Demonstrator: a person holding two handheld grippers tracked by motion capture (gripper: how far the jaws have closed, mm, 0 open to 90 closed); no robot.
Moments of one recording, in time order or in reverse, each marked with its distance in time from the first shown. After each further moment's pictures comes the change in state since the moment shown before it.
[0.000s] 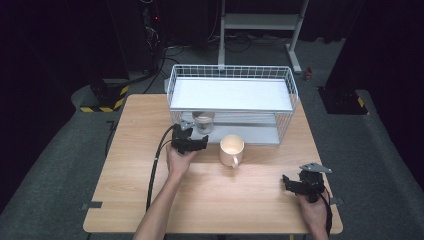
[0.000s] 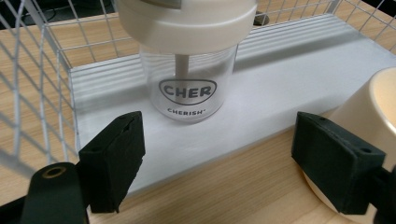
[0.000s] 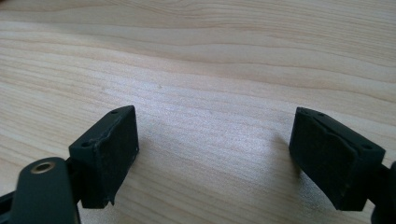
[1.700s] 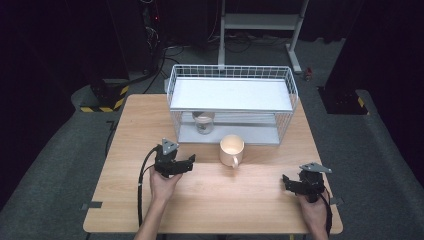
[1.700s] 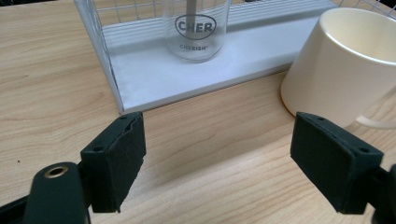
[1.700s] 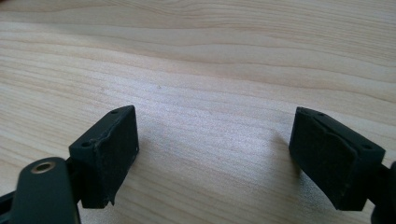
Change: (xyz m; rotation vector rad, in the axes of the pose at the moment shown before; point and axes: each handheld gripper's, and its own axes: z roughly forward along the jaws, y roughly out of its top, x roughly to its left) left arm -0.003 -0.051 -0.072 -0.005 0.012 -0.007; right arm 0.000 0.000 0.000 0.000 -0.002 0.002
